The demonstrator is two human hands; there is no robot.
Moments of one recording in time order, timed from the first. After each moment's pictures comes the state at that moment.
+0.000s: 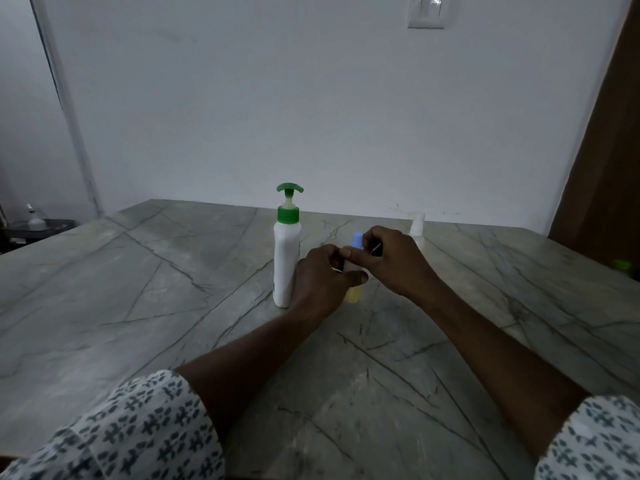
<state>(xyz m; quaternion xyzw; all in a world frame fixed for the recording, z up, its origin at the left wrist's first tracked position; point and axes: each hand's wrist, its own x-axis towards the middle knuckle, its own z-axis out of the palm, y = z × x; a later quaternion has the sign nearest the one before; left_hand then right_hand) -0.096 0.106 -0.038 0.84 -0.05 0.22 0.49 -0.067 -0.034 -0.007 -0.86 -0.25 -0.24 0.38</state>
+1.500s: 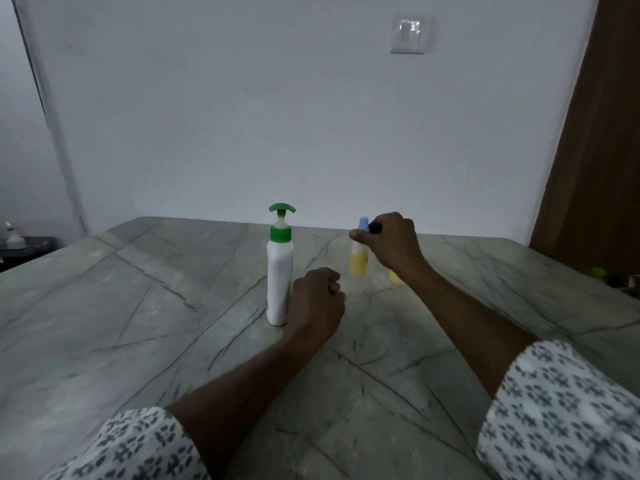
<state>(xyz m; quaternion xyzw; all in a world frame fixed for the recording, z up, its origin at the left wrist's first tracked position) -0.110 0.103 -0.037 0.87 -0.03 0.24 0.42 -0.021 -0.040 0.028 -0.87 -0.13 -0.29 0.37</state>
